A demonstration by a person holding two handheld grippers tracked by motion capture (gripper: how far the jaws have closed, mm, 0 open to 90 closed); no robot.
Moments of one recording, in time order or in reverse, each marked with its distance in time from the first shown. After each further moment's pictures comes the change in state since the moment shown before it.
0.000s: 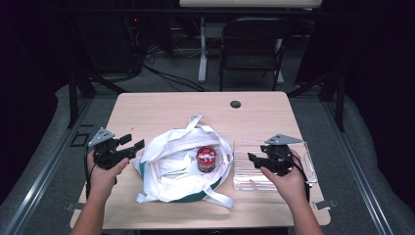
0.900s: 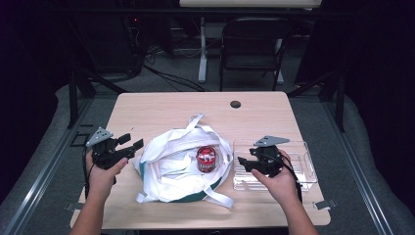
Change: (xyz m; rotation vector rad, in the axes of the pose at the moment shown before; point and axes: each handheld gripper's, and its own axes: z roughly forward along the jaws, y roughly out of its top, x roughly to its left) left arm 0.001 0.001 -0.003 -0.005 -0.004 -0.002; right arm 0.022 0.006 0.012 0.044 0.083 -0.049
